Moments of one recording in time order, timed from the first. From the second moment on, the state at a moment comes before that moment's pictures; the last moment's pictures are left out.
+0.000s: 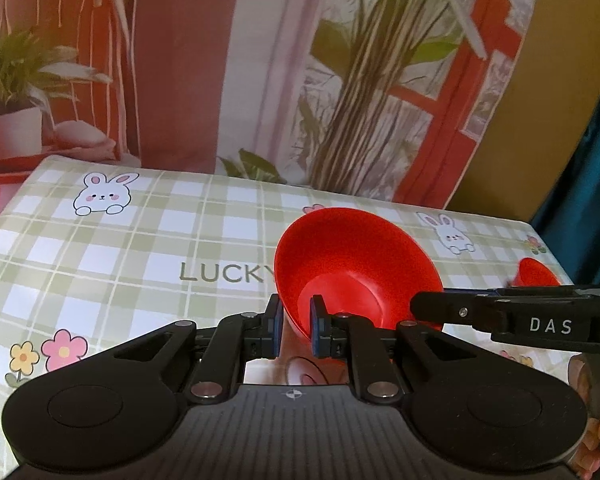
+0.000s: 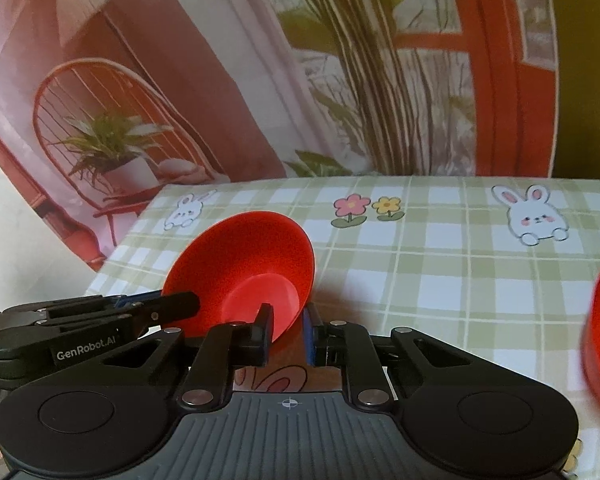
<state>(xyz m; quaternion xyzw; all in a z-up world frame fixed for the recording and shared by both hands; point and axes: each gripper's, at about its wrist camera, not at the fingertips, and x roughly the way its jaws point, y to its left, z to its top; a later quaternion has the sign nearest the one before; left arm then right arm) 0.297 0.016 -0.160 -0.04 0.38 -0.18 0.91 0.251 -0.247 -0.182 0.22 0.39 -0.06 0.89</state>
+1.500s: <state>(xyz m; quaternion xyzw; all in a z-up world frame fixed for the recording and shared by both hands) 0.173 -0.066 -0.116 -0.02 0.37 -0.23 0.90 0.058 -0.260 -0.132 0.27 0.27 -0.11 0.92</state>
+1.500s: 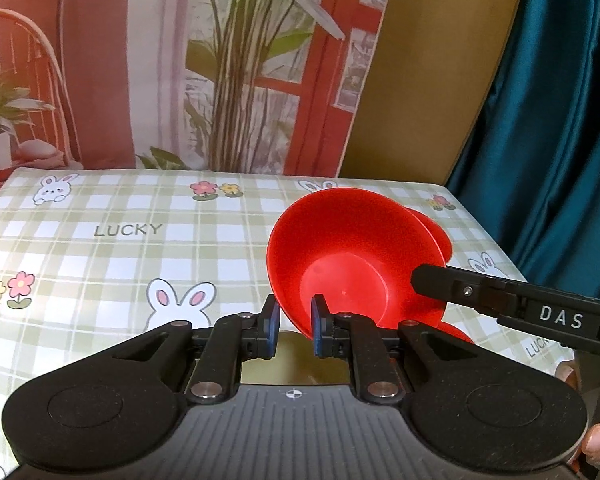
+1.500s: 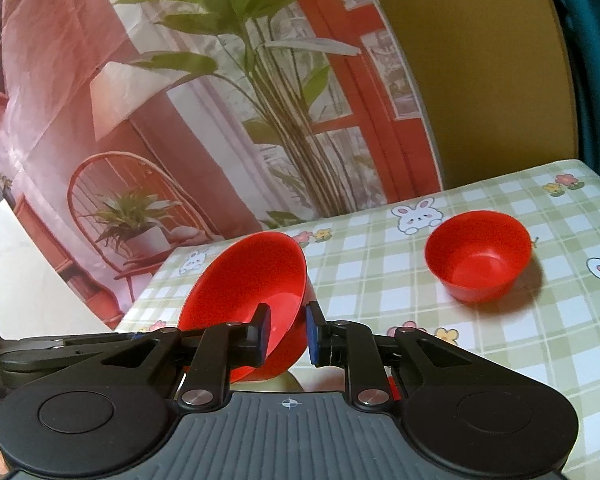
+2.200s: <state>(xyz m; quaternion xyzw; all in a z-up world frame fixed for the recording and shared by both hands) 0.157 -0.109 -0.128 -0.01 0.39 -0.30 0.87 -0.004 -0.293 -0.136 0.27 0.29 -0.16 0.90</state>
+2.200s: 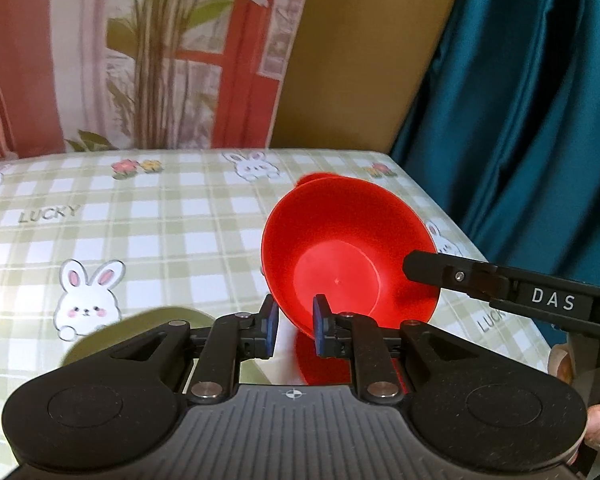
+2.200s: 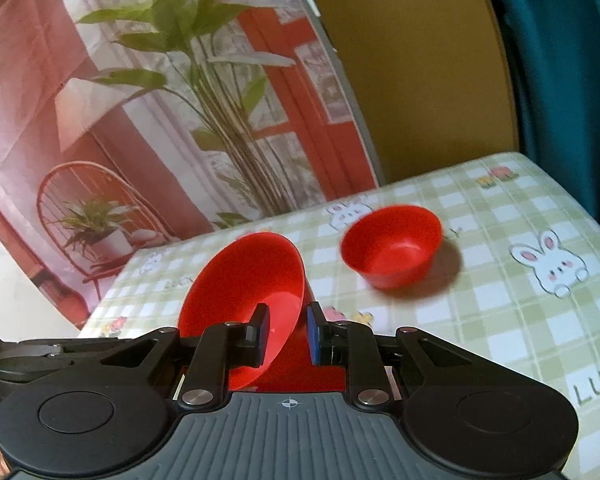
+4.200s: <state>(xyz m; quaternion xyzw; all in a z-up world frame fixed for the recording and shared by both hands) 0.216 -0.157 -0.133 0.00 0.32 -0.32 0.89 0.024 -0.390 -0.165 0.21 0.29 -0.22 0.91</state>
